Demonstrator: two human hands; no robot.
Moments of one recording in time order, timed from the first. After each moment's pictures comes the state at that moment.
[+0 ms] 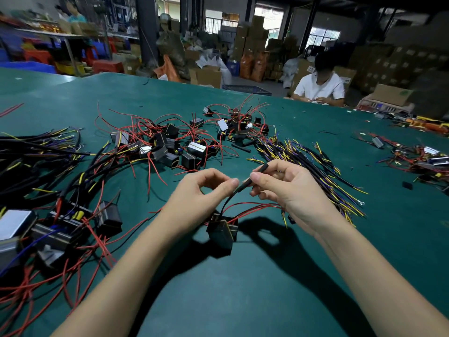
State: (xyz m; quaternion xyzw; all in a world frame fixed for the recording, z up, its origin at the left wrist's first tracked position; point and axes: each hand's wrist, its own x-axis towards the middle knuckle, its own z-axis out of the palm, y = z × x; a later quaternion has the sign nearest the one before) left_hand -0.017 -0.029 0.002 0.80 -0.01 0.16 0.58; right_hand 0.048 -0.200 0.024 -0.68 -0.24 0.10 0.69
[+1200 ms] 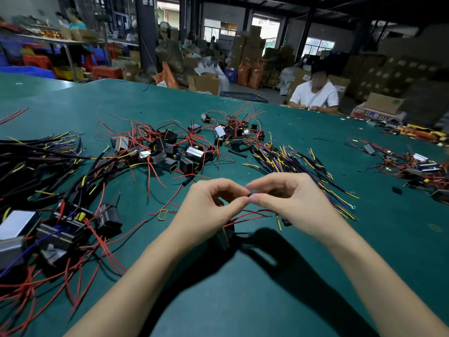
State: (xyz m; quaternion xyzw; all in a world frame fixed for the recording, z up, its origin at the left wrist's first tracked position) left_hand -0.020 -0.053 0.002 0.79 -0.09 0.21 0.57; right_hand 0.036 -0.222 0.036 -0.79 -0.32 0.04 0.51
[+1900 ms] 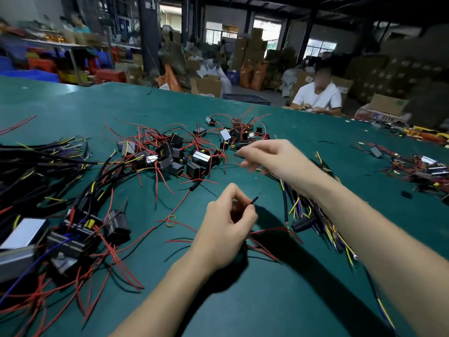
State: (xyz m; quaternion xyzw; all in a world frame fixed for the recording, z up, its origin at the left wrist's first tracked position) left_hand -0.015 -0.065 -0.024 0.76 -0.07 0.24 0.59; right_hand 0.092 -0.172 0.068 -0.82 -0.32 0.07 0.47
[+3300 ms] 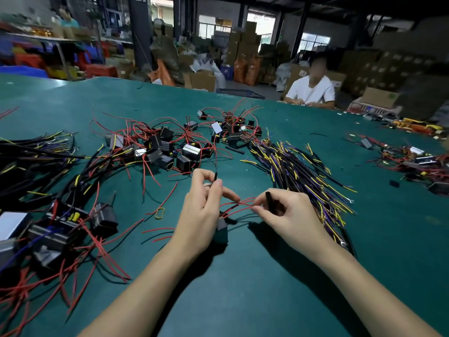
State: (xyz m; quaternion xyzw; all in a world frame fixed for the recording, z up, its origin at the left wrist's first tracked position) left_hand -0.019 -0.061 -0.019 0.74 -0.03 0.25 0.63; right_hand 0.041 -0.229 -0.012 -0.85 -0.33 -0.11 0.39
